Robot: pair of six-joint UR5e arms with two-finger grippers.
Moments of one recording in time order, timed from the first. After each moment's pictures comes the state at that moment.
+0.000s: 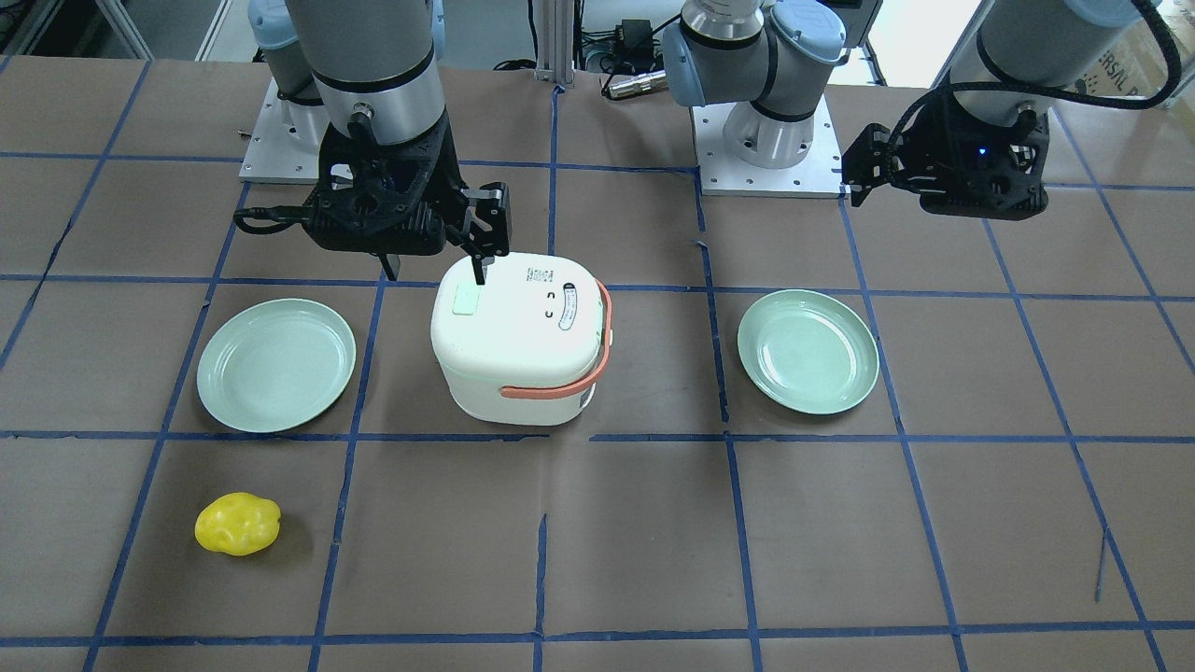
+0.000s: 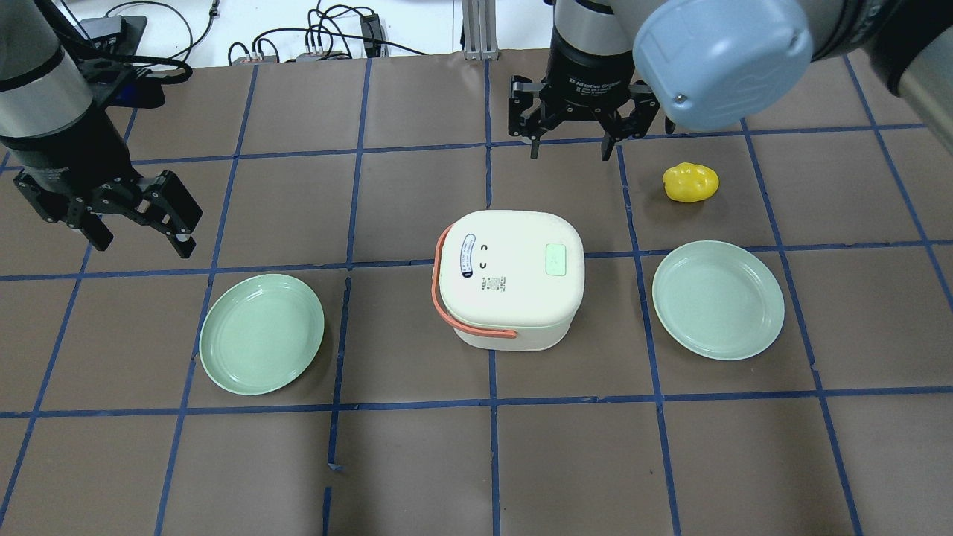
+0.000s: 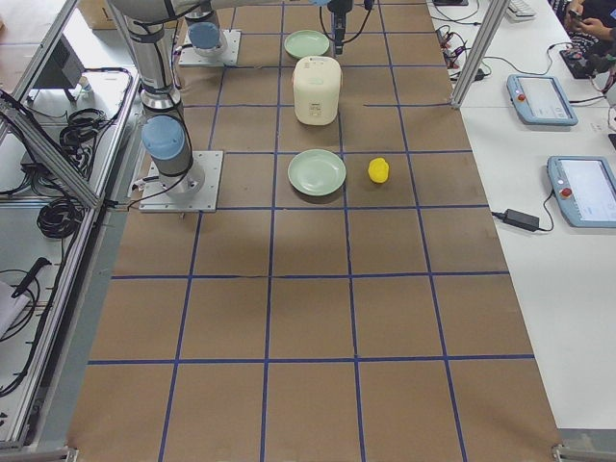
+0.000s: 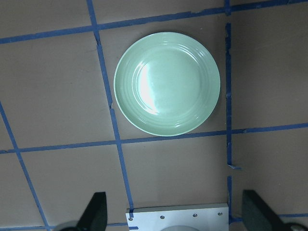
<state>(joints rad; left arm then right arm) -1.38 -1.52 -1.61 -1.78 1.69 0.28 1.83 -1.41 1.43 -1.64 -1.54 0.32</state>
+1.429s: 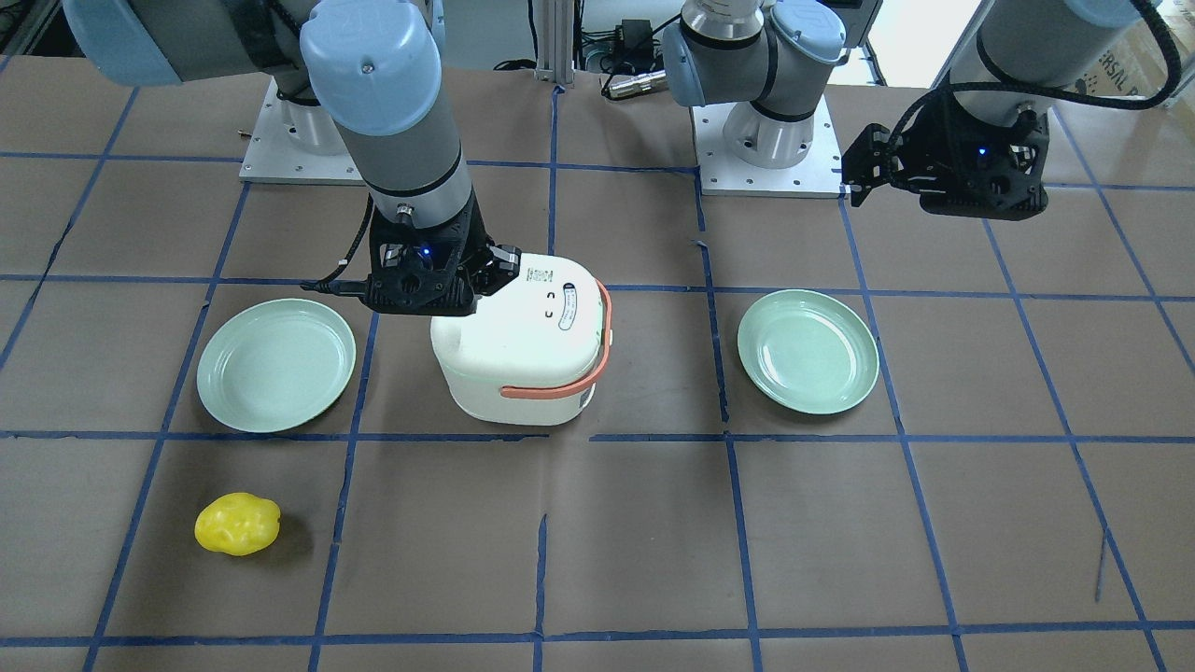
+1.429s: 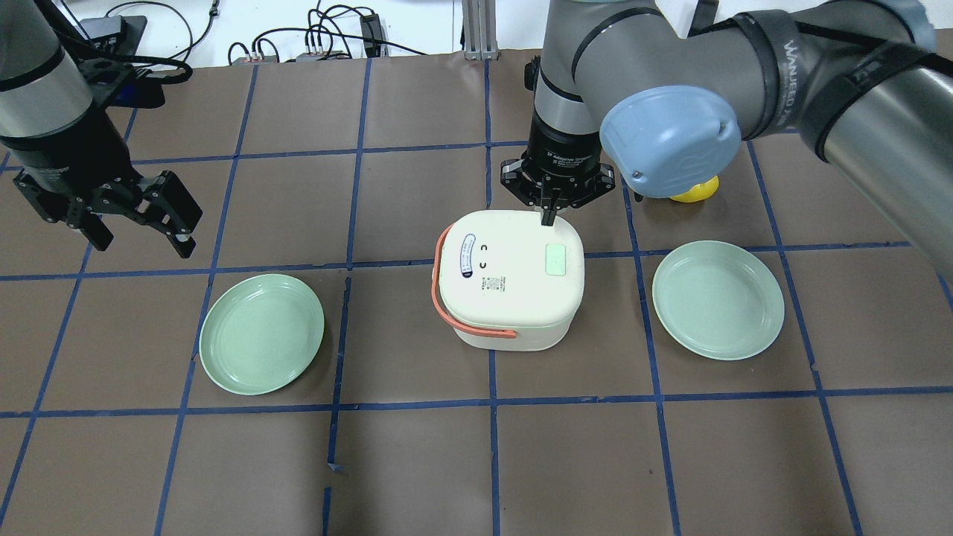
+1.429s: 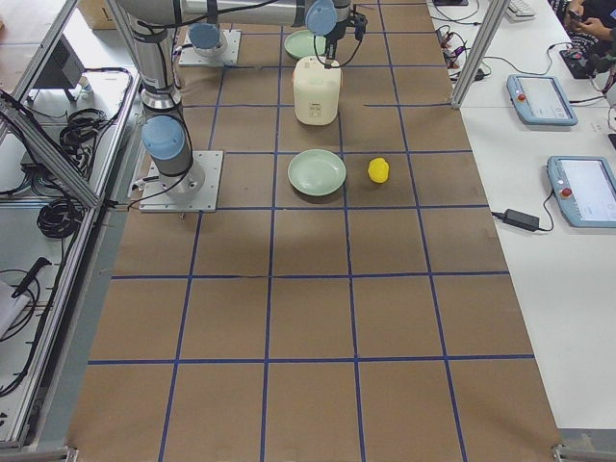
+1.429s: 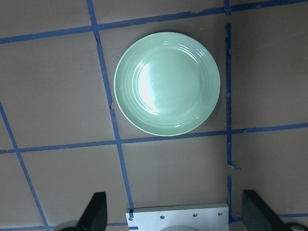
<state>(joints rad) -1.38 -1.52 -1.61 -1.78 1.69 0.28 1.83 -1.38 1.58 -1.72 -1.48 0.32</state>
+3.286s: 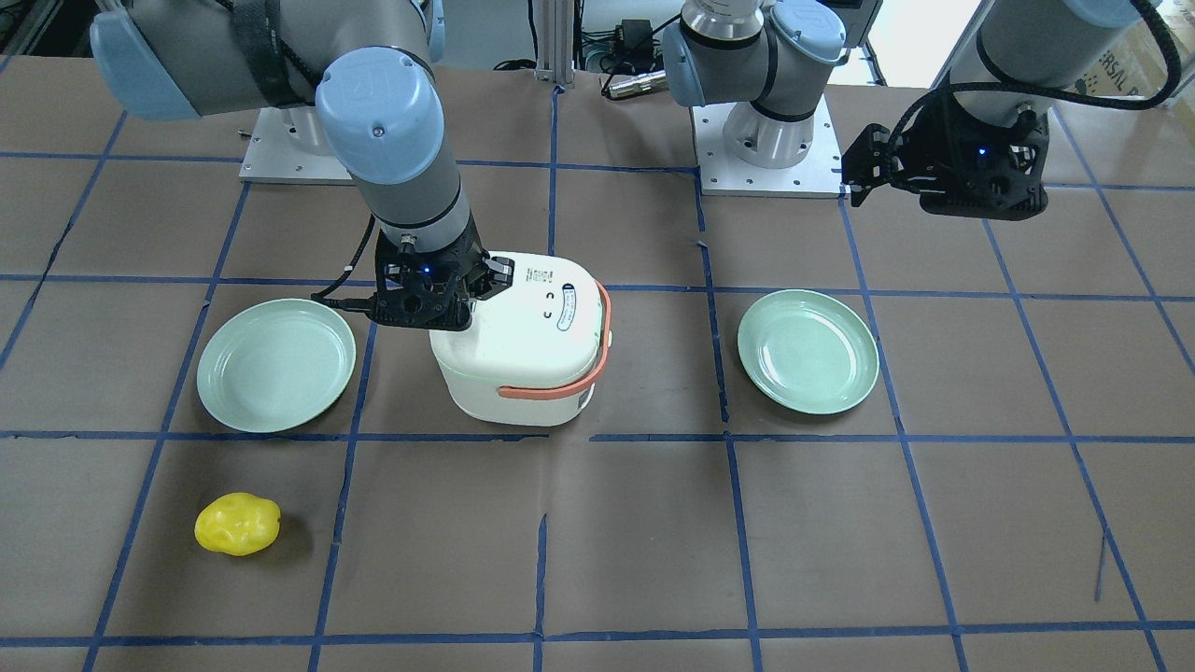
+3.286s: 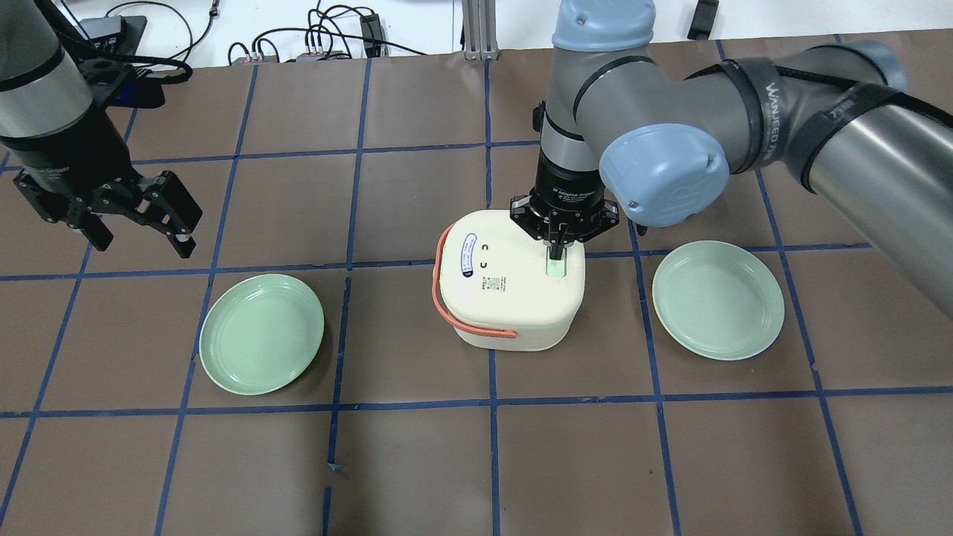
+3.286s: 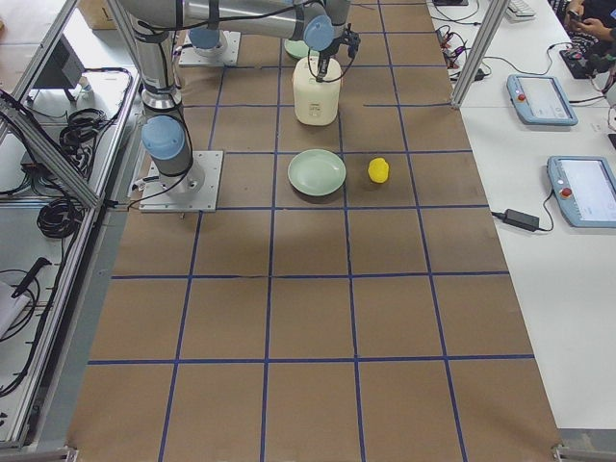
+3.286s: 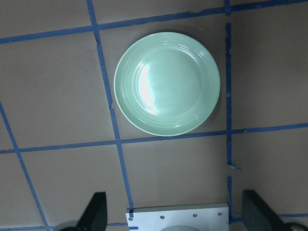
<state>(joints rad) -1.38 -1.52 -1.61 -1.78 1.69 0.28 1.82 -1.37 1.66 -1.73 -1.48 0.33</state>
